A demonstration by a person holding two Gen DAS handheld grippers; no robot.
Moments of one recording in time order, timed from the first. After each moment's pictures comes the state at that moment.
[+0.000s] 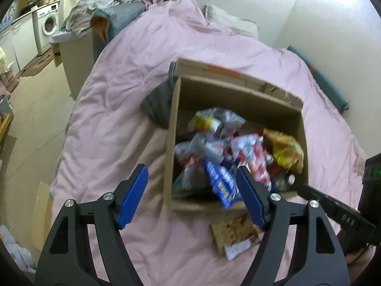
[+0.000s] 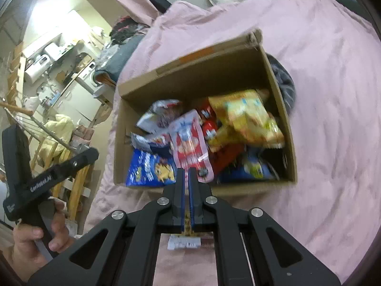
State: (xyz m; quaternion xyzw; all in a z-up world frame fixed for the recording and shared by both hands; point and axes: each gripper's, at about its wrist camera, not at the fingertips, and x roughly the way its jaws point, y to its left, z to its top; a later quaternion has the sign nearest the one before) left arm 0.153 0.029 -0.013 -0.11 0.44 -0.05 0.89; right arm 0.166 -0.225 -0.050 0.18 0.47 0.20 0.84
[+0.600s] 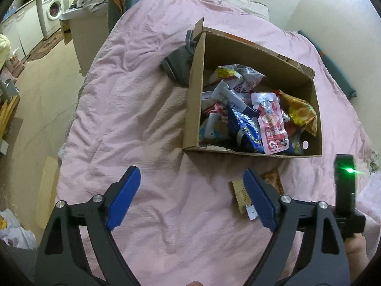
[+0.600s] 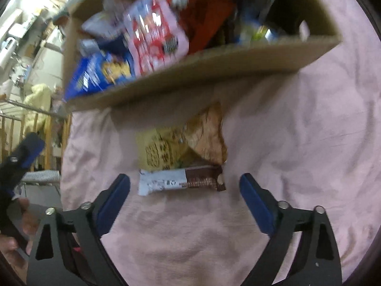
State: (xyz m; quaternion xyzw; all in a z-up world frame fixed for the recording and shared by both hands) left arm 0.113 0.046 -0.043 -0.11 0.49 -0.03 0.86; right arm 0.154 -0.188 -0.150 0.15 0.65 0.18 0.73
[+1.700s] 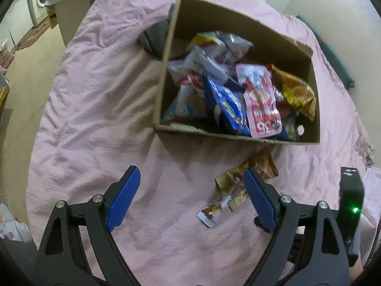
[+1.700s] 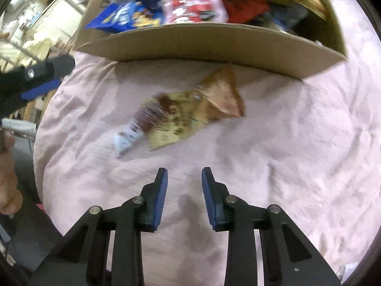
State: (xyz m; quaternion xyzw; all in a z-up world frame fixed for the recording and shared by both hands) left arm 0.131 0.004 -0.075 -0.13 0.55 -0.05 0.83; right arm 0.110 -0.195 -0.129 0.03 0.63 0.21 0.74
